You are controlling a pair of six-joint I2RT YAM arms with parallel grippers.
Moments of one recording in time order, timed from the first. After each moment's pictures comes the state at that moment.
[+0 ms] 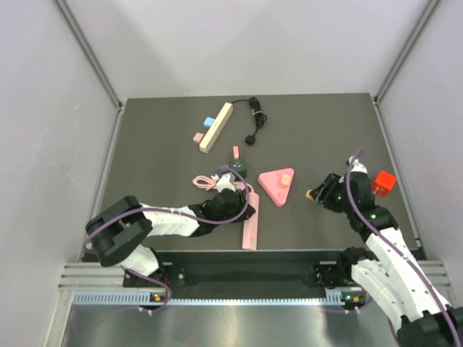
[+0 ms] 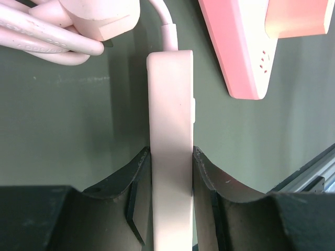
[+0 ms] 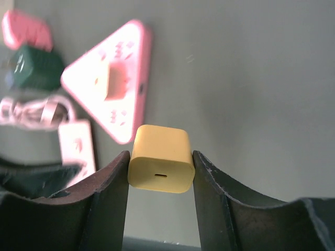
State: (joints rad) left arm -0.96 1.52 0.56 0.31 -0.18 -1.03; right arm 0.26 0.69 0.52 -0.51 -0.05 0.63
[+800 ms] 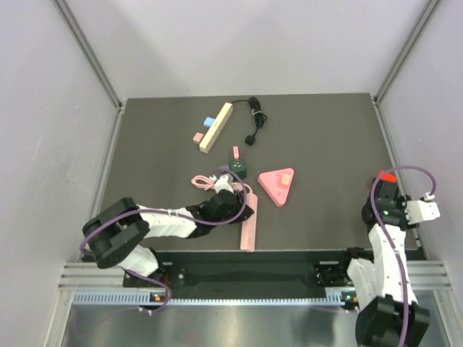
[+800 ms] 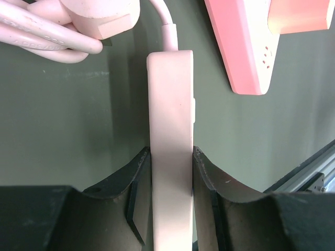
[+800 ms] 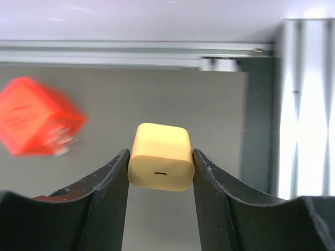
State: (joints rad) left arm -0.96 1.49 0.52 0.32 -0.17 -1.02; right arm -0.26 0.72 0.50 -0.70 0.83 1.01
